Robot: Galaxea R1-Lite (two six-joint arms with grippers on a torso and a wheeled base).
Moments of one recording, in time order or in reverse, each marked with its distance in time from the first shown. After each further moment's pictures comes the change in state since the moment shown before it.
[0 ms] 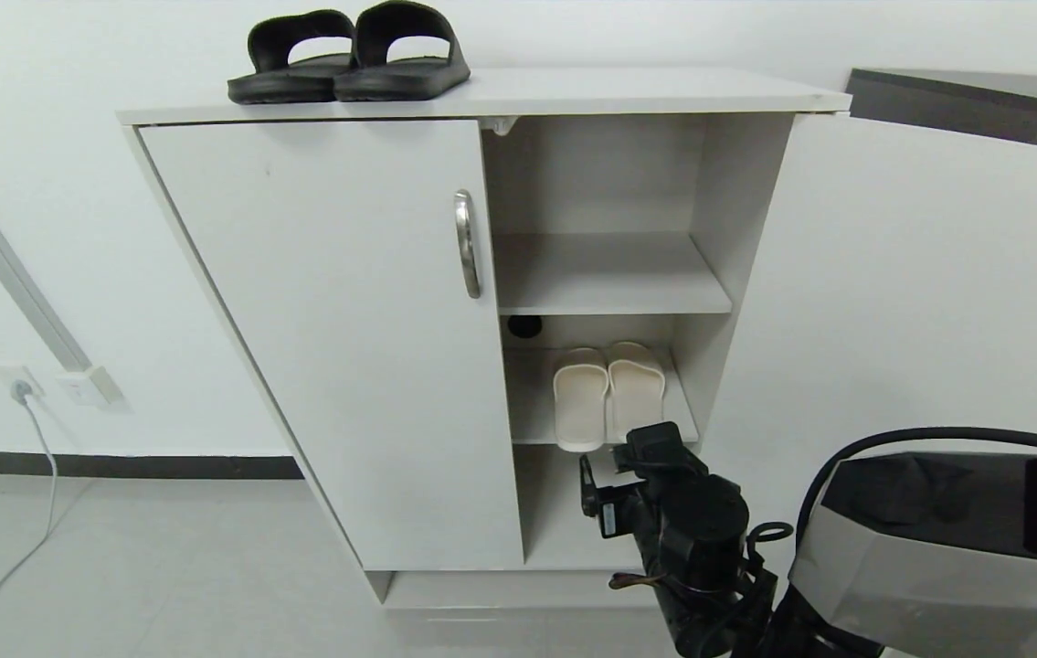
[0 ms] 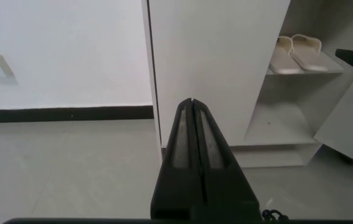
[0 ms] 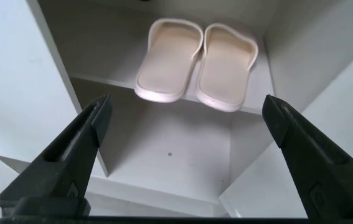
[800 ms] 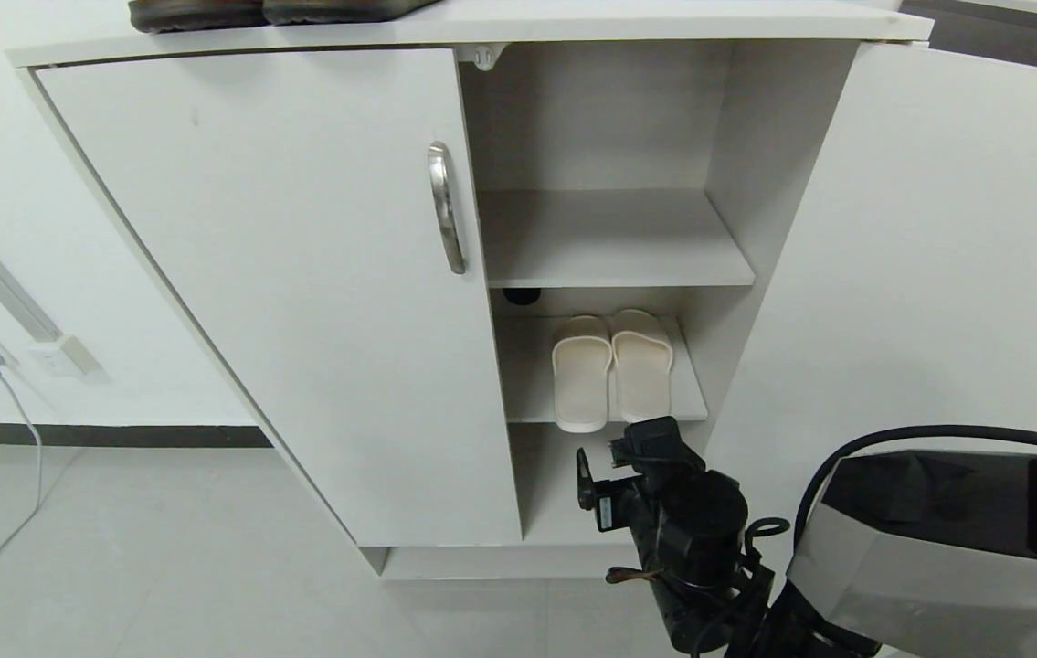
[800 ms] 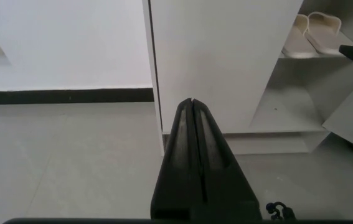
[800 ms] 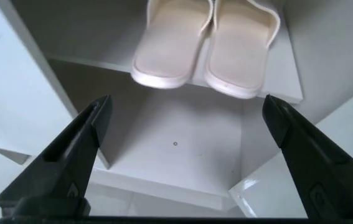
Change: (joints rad) left arm 0.000 0.000 0.000 0.000 0.013 -0.001; right arm 0.001 0.000 -0.022 -0.005 0.000 -0.003
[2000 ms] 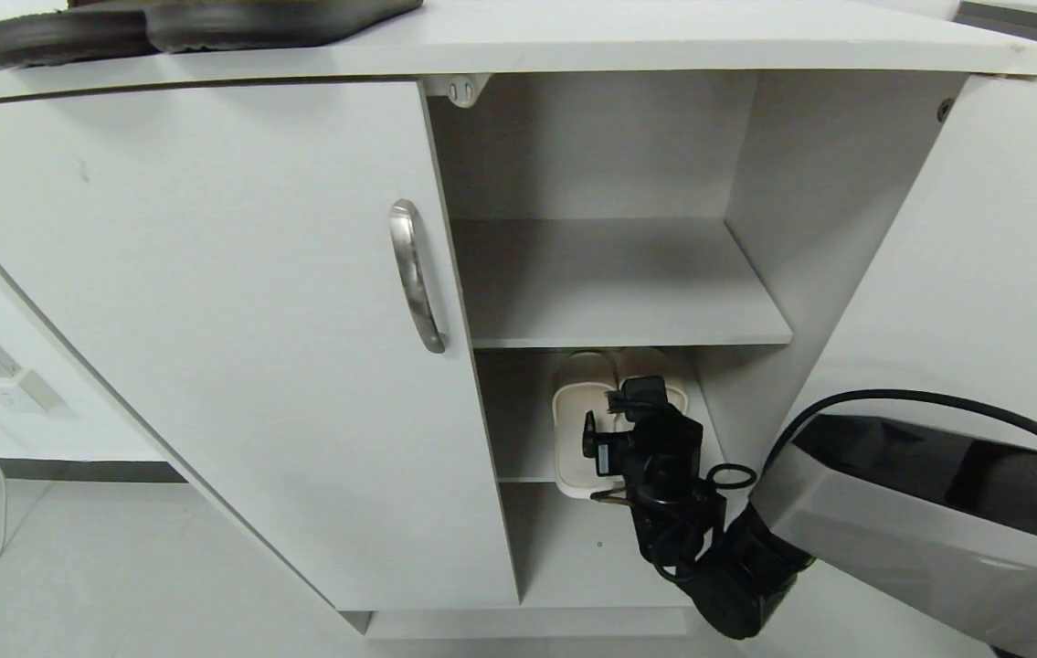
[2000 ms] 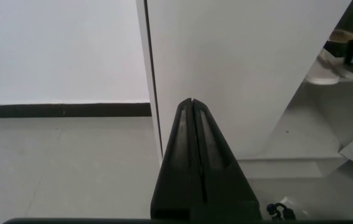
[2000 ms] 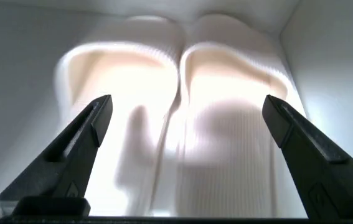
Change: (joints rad) left arm 0.000 0.000 0.000 0.000 0.010 -0.004; right arm -0.117 0.109 -0.299 0.216 -0.001 0.032
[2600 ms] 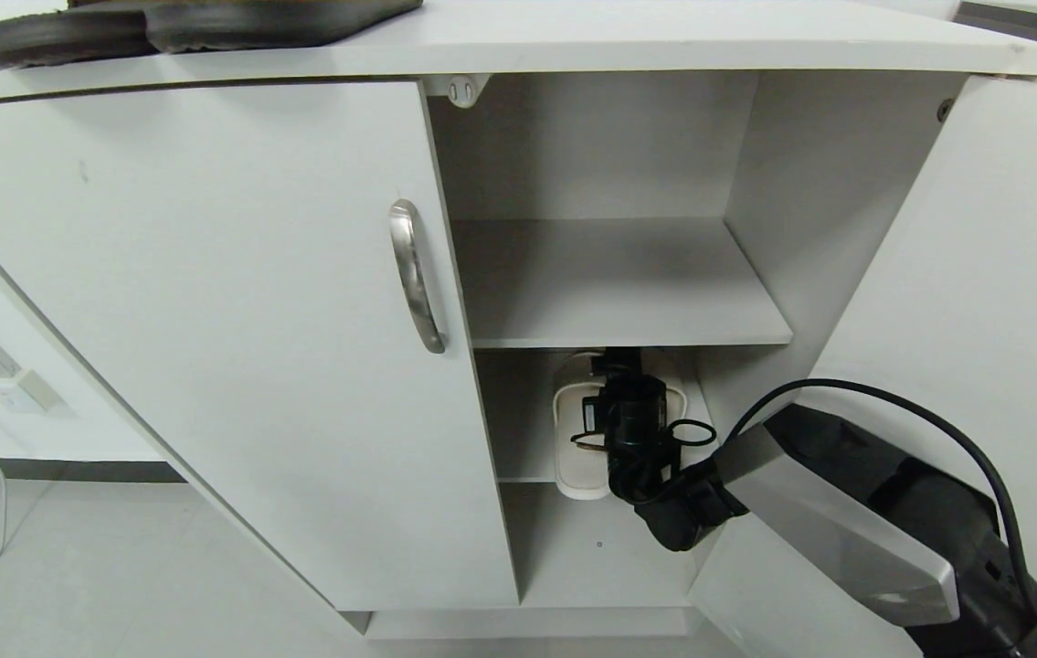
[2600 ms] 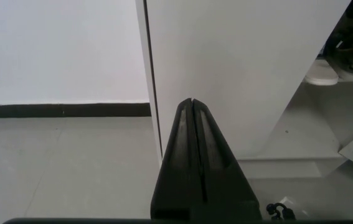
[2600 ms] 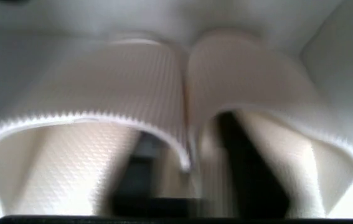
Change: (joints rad) left arm 0.000 0.000 0.000 0.000 -0.001 -0.002; right arm -0.093 0.213 -0.528 0.322 0.006 -0.007
